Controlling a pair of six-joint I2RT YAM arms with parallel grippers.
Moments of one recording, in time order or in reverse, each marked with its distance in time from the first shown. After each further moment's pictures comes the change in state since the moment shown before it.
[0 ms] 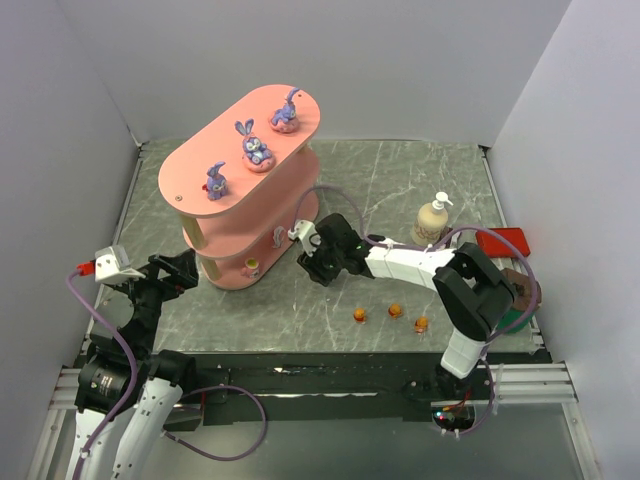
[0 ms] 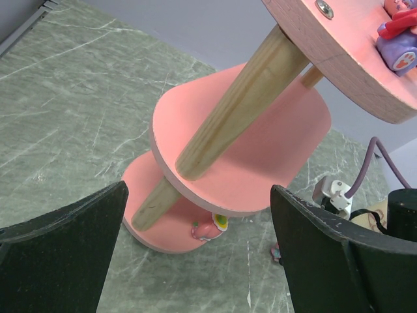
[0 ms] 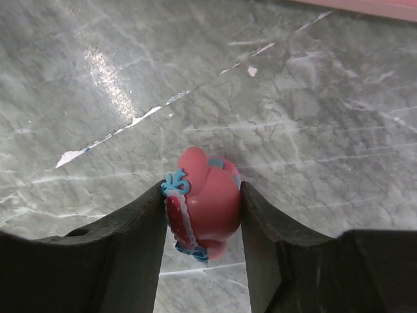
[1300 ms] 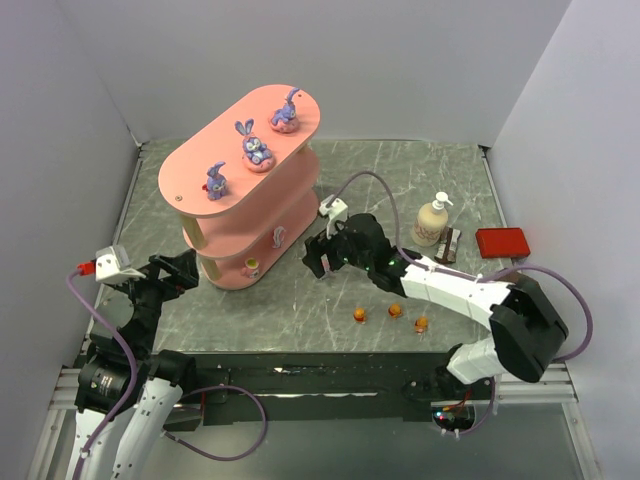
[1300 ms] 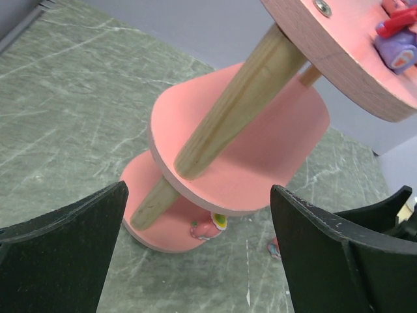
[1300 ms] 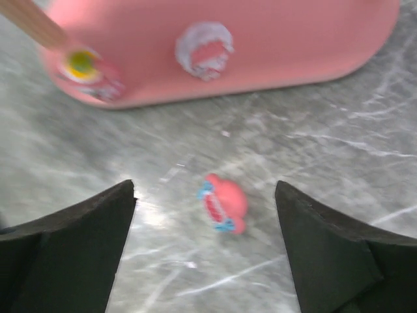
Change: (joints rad) left arm 0.000 0.000 0.000 0.000 0.004 0.000; right arm -0.002 -0.311 -0.191 0.281 0.097 0.305
